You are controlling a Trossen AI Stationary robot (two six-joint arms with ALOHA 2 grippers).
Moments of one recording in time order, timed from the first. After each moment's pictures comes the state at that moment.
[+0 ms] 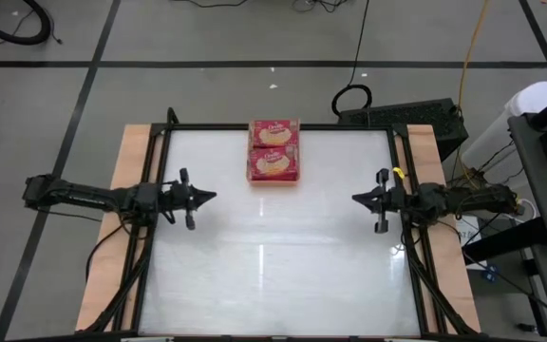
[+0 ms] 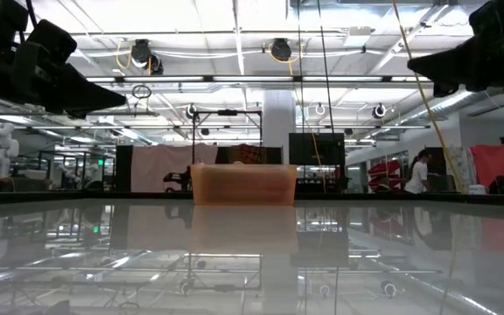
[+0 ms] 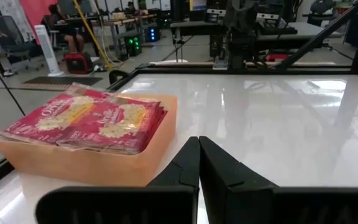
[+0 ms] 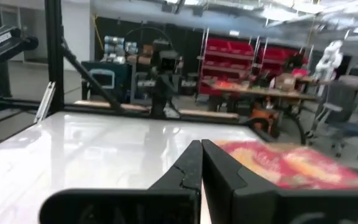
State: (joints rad) left arm -0.07 0.40 0.01 0.29 -0.26 0.04; right arm 0.15 0.01 0.02 0.09 0.24 -0.14
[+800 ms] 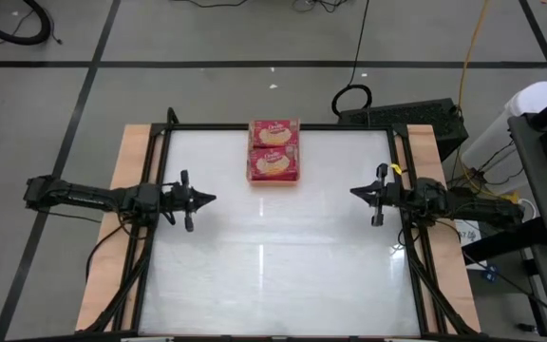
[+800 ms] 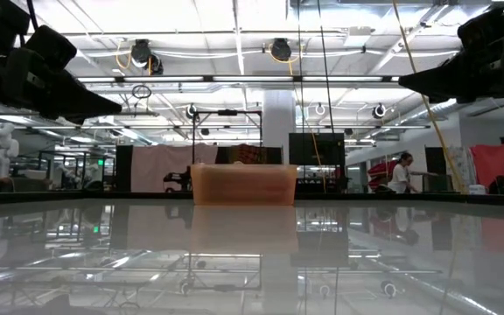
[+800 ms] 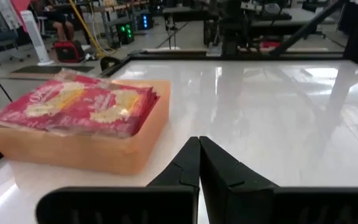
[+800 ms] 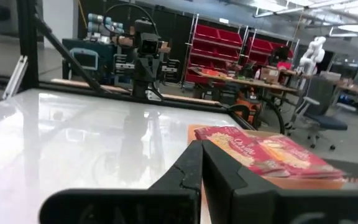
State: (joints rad) left arm -0.07 0.37 0.01 0.21 -0.23 0.02; right arm -0.09 0.00 0.02 0.01 0.05 -0.17
